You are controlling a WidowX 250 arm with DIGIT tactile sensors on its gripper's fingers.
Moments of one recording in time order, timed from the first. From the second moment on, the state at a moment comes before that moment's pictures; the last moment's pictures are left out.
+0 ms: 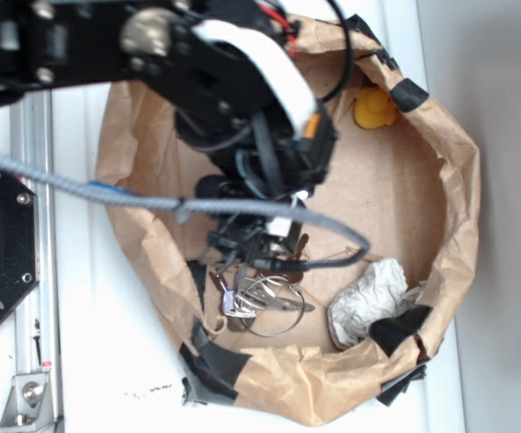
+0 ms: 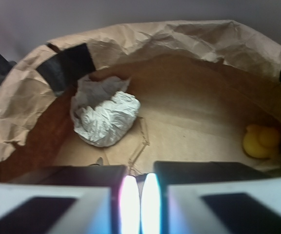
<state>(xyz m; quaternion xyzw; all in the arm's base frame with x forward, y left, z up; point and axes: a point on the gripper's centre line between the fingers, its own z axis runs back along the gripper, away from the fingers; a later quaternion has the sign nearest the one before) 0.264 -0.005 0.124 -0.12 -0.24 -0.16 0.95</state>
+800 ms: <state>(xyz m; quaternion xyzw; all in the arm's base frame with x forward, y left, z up) 0.323 -0.056 0.045 -0.12 -0.20 -0.14 0.96</state>
